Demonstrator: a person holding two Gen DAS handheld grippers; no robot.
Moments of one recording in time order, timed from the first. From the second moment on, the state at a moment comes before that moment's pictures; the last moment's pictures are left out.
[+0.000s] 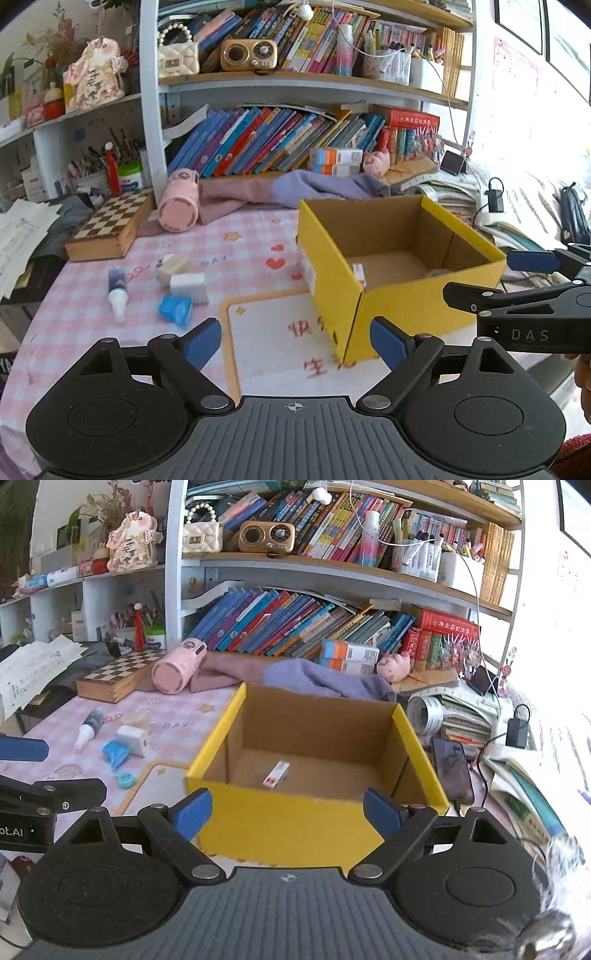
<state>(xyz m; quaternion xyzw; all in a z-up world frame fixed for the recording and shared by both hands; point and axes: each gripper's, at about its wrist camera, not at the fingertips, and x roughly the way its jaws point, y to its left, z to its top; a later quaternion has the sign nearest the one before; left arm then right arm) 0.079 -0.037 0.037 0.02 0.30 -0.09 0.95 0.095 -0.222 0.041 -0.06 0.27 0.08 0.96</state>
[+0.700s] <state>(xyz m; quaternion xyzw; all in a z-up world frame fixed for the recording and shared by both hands) 0.021 0.027 0.014 0.01 0.35 -0.06 0.93 0.042 -0.160 0.013 -0.02 0.35 0.10 0.93</state>
